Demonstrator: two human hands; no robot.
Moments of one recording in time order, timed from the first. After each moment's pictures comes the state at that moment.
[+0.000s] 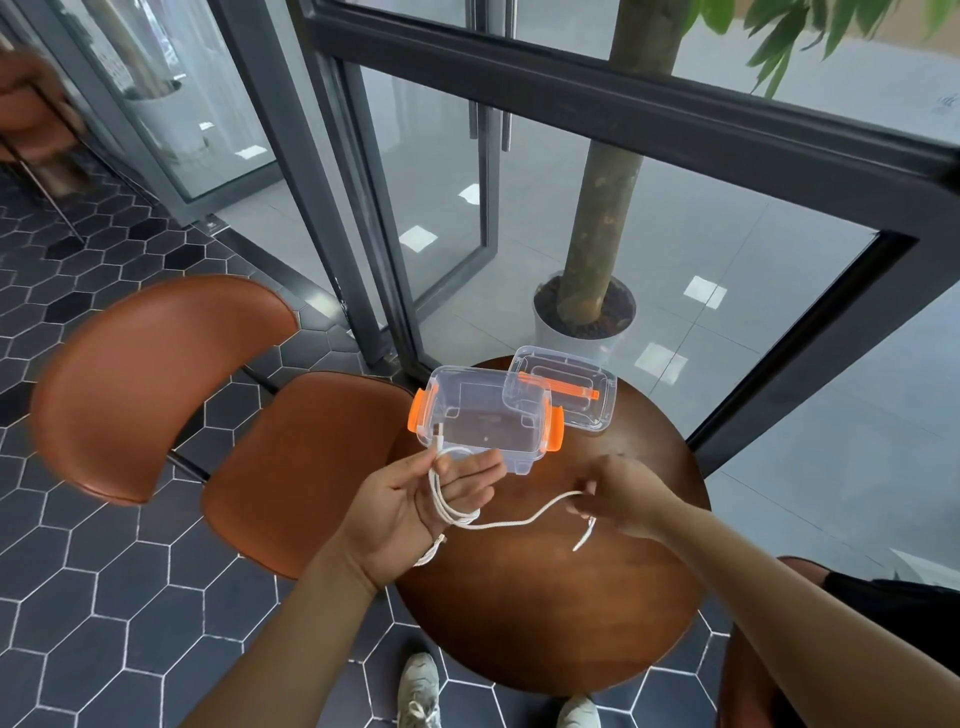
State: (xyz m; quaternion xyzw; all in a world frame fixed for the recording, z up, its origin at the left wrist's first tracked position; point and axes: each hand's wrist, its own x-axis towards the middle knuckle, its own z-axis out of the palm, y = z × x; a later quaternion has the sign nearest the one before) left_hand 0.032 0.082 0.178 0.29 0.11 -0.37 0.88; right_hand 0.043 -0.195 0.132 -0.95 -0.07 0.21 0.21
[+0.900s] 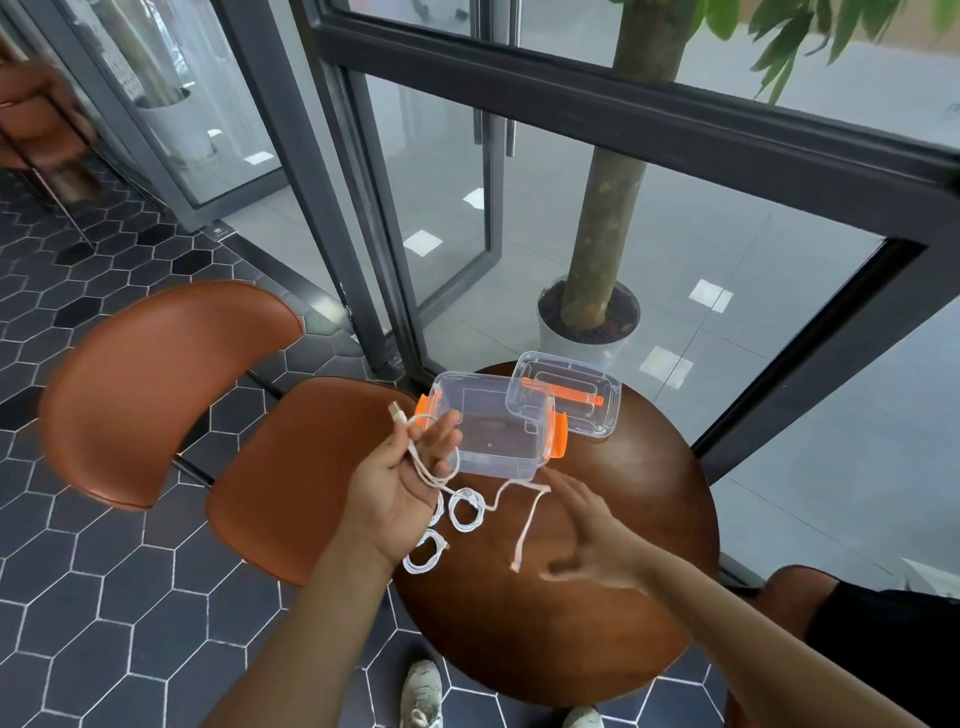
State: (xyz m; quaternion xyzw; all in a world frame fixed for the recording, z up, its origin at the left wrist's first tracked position) left_hand 0.053 0.075 0.180 0.29 0.18 -0.18 0.92; right_hand 0.011 -0.178 0.092 -0.89 -0.06 0.27 0.36
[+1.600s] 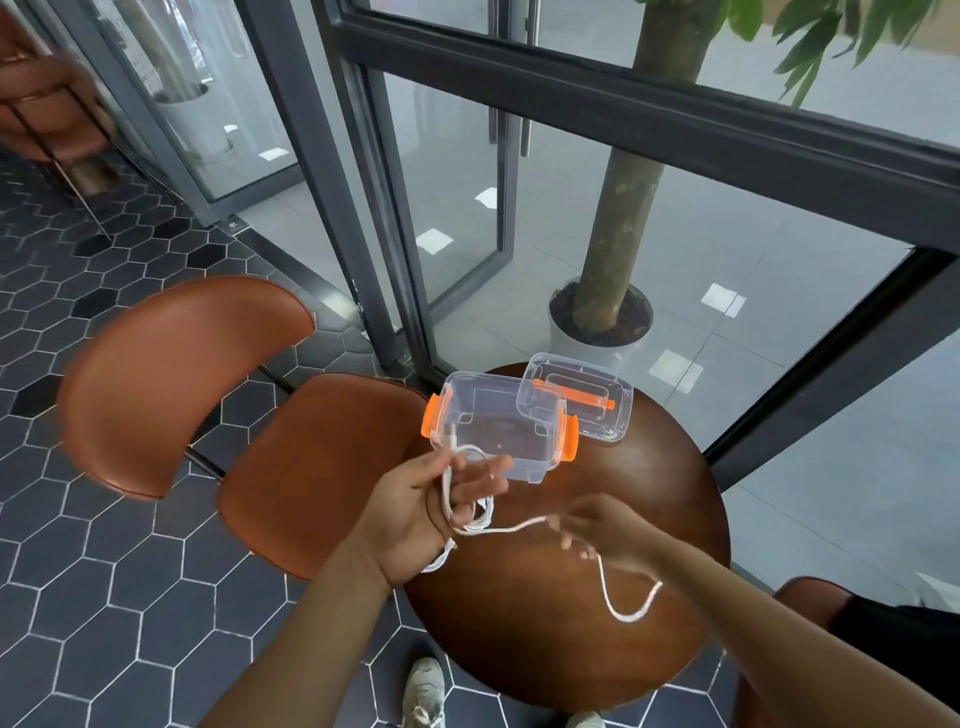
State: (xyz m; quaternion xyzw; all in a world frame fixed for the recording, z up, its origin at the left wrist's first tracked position) left_hand 0.036 0.078 0.186 0.36 0.12 -0.31 0.87; right_hand 0.033 -0.177 0.100 -0.86 0.01 0.32 0.40
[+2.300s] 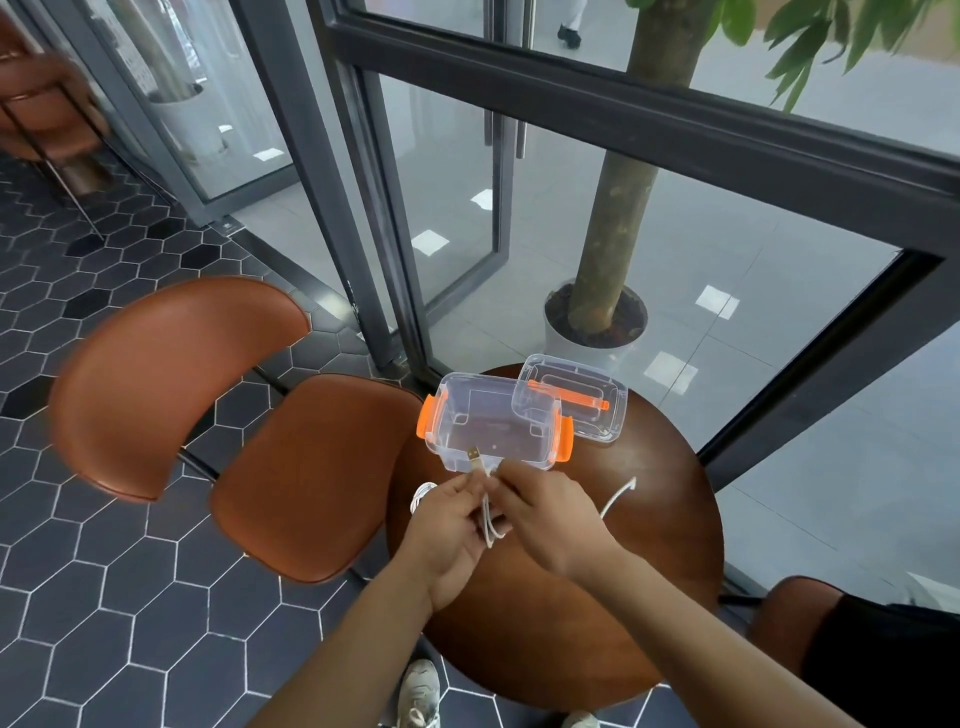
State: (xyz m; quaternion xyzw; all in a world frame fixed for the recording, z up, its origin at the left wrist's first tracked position) left_hand 0.021 0.042 0.153 0.46 0.20 -0.26 0.82; right_hand 0.016 -0.098 0.186 -0.91 -0.04 0.14 0.38
